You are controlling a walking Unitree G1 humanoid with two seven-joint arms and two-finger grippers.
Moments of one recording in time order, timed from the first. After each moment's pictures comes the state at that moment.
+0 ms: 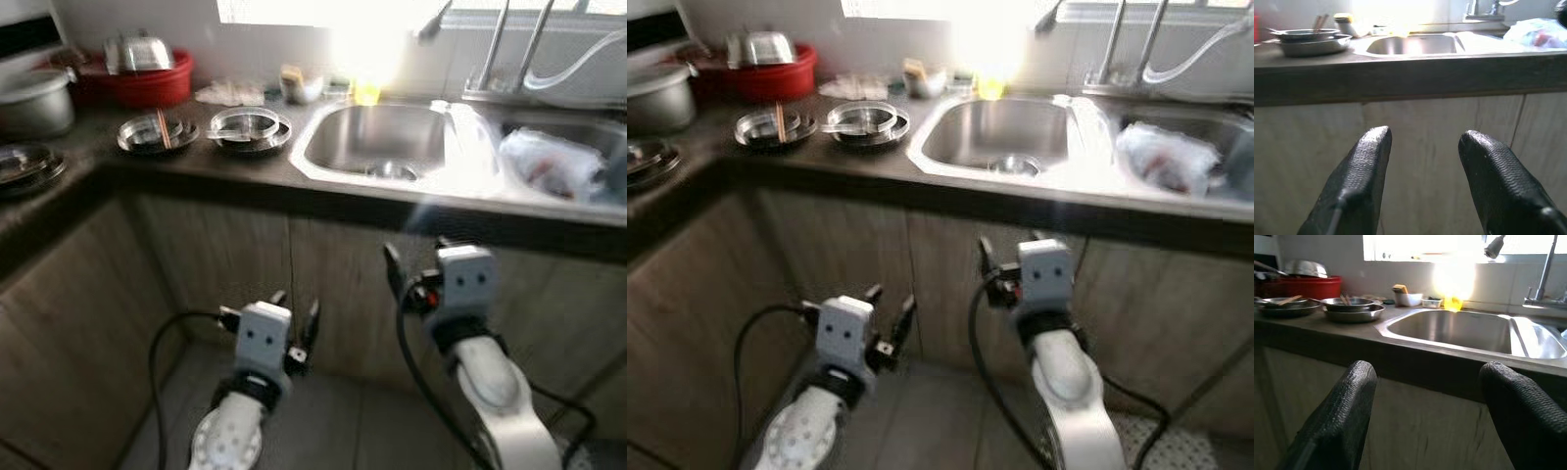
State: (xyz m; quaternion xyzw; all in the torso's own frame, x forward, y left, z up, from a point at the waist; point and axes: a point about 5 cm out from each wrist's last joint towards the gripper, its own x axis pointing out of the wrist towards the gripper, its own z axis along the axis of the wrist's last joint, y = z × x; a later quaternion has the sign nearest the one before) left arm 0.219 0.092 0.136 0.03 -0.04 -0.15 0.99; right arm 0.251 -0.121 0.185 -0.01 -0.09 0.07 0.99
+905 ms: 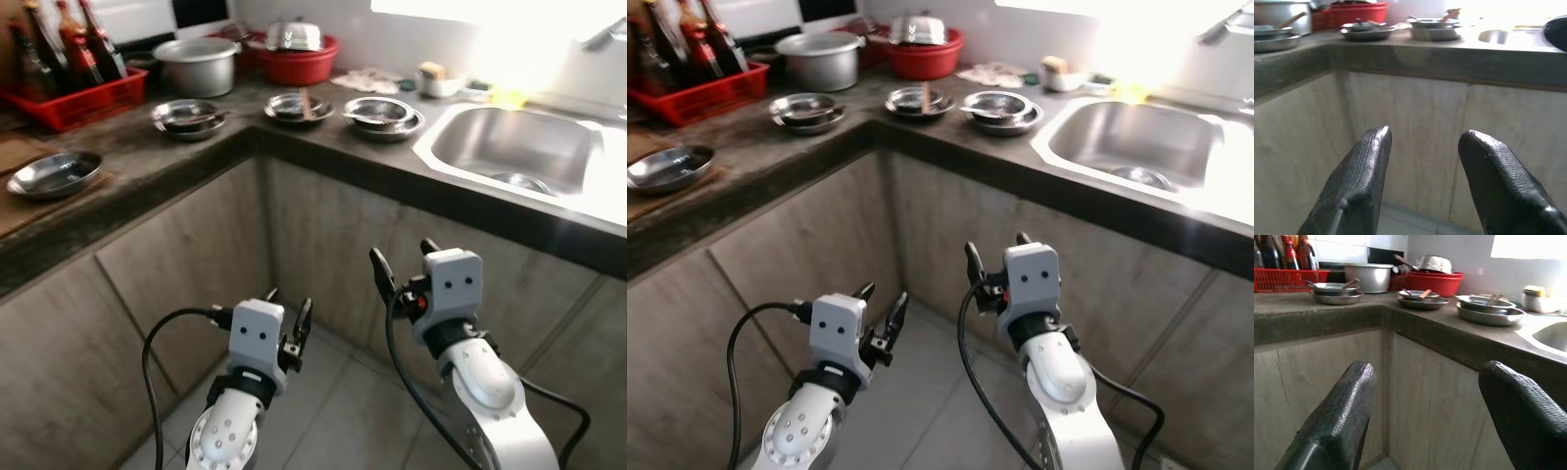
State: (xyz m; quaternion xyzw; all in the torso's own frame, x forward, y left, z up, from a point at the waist) left arm 0.219 0.083 0.140 0.02 -0.04 -0.15 0.99; right arm 0.249 -0.124 0.183 -0.04 -0.09 0.09 0.99
